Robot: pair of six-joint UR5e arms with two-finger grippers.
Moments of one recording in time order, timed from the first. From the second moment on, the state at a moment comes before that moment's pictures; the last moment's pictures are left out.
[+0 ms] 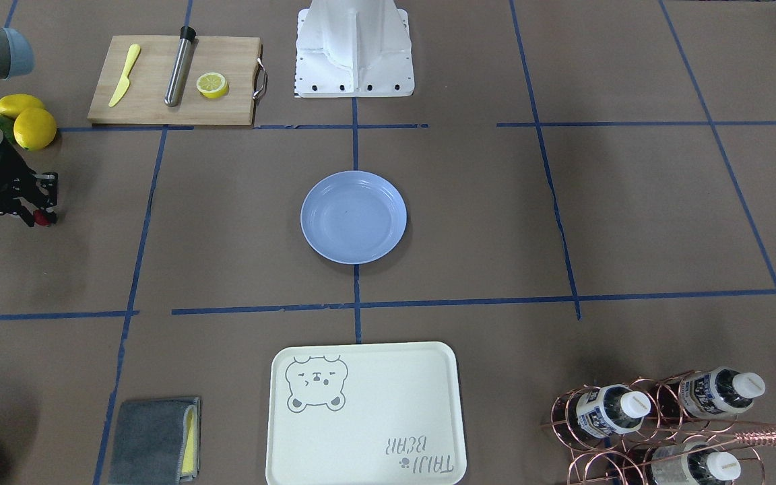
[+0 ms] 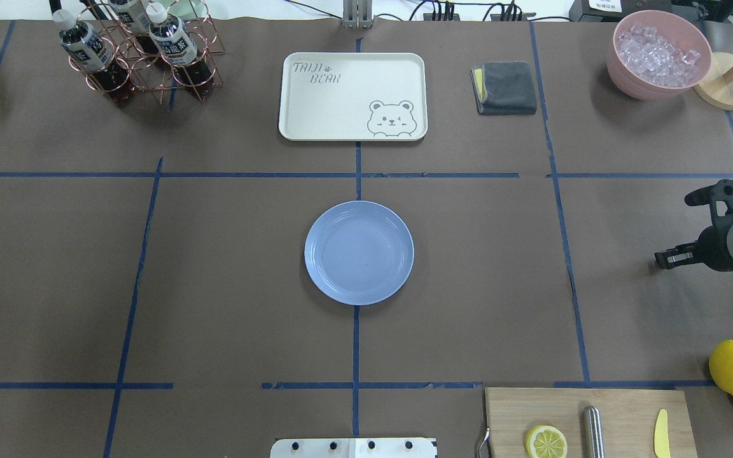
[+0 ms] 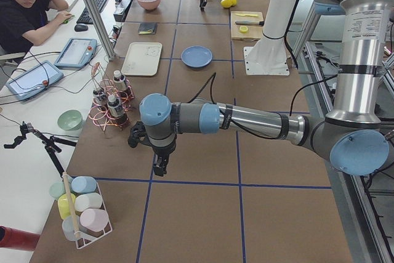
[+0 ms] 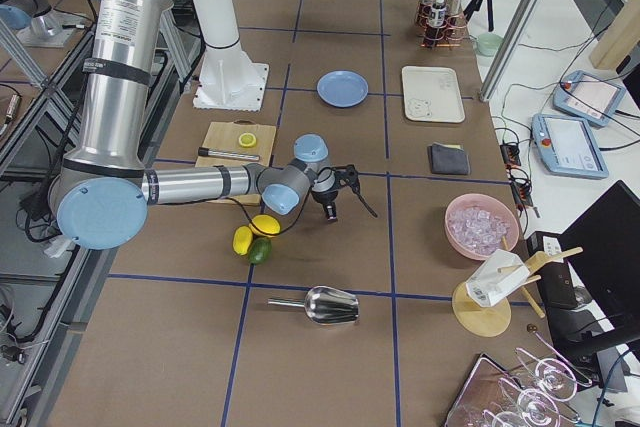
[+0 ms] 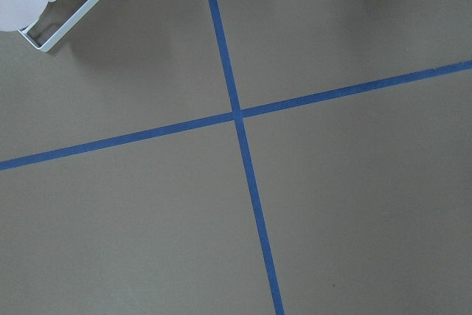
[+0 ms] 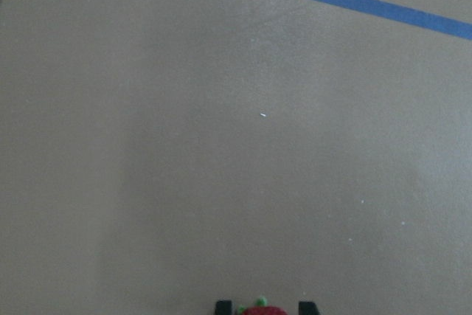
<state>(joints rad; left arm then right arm) -1.60 -1.59 -1.72 -1.41 -2.36 0.23 0.80 -1.76 1.75 -0.82 1.91 0.75</state>
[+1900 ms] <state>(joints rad) -1.60 -1.59 -1.72 -1.41 -2.35 0.23 0.39 -0.78 1.53 -1.55 1.60 1.29</state>
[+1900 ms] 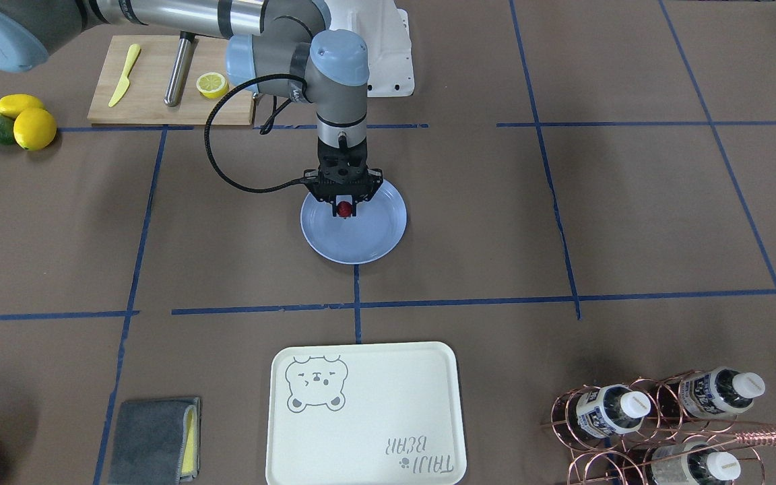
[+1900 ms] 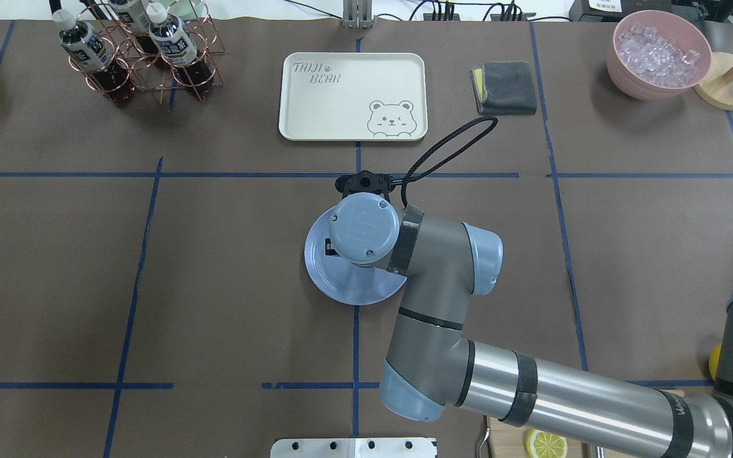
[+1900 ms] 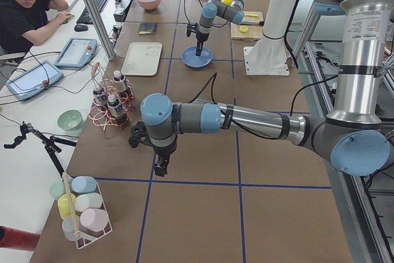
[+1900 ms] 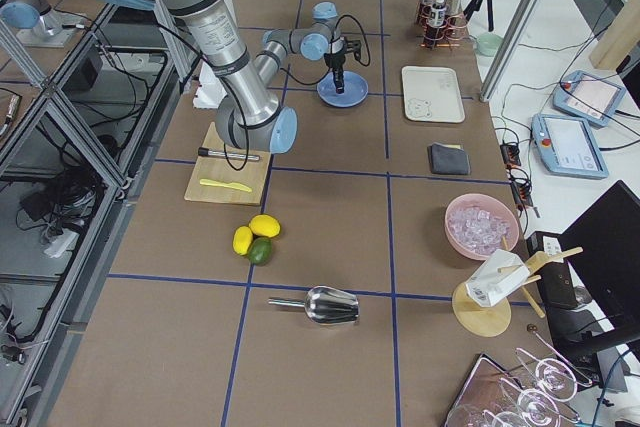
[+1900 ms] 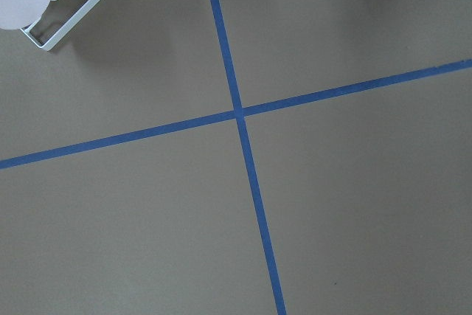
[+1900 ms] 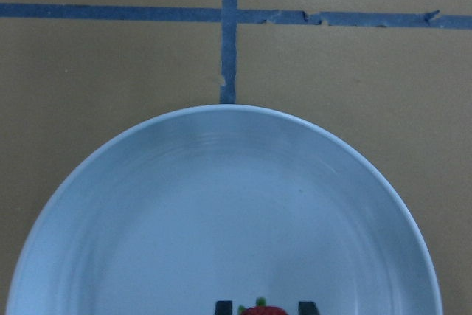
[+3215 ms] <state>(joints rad) -1.60 -1.59 -1.72 -1.41 -2.35 0.23 0.39 -0.75 1.49 -1.55 1.58 1.35</state>
